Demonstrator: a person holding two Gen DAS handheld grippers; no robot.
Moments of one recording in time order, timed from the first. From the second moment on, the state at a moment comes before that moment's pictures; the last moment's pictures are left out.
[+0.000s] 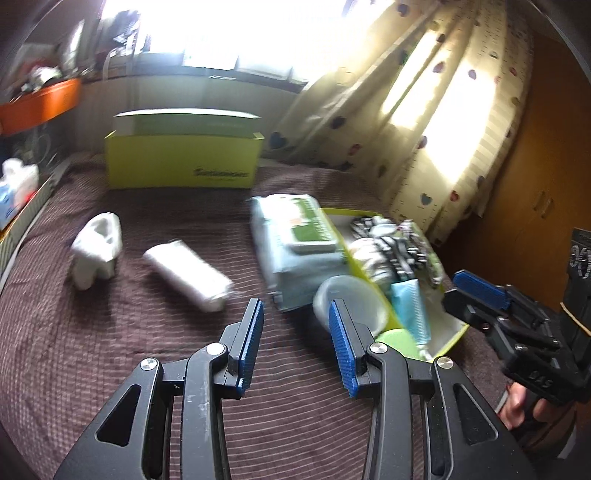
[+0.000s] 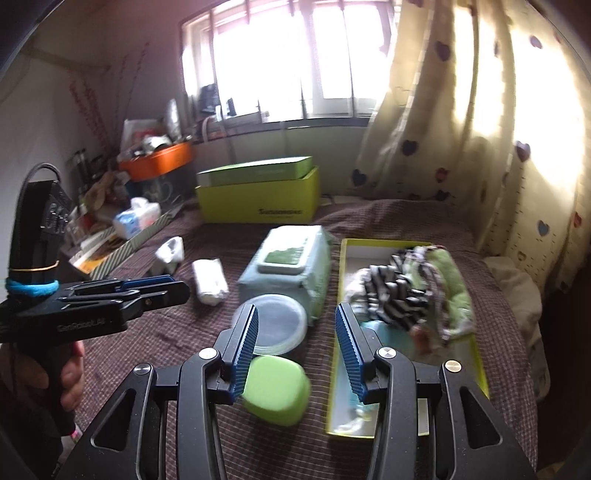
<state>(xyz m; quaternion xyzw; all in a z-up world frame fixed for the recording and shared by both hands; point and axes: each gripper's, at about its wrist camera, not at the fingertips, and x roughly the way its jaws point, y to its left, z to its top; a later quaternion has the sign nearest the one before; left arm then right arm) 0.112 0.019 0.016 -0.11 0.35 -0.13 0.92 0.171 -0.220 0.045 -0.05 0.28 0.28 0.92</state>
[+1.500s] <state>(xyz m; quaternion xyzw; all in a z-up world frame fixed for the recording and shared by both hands) 0.212 0.185 -0.024 -0.10 0.39 -0.02 0.92 0.288 0.015 -0.044 -0.22 0.44 0.31 0.82</state>
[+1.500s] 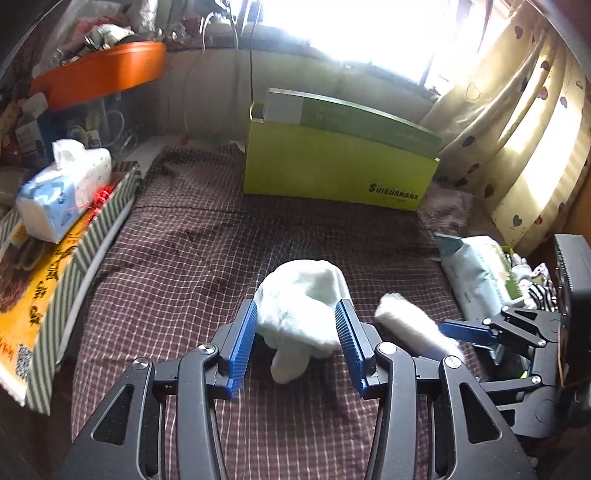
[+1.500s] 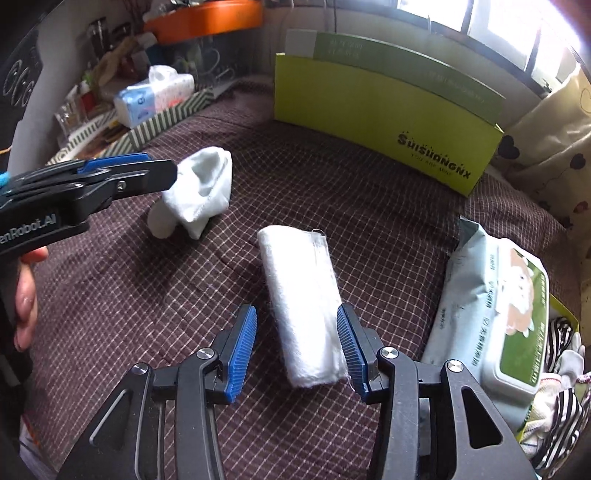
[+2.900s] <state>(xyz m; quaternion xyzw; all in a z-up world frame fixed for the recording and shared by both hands) 0.108 0.113 0.023 -0.13 0.32 -0.02 0.94 0.201 -0.086 0.032 -0.09 0.32 0.36 0.87</state>
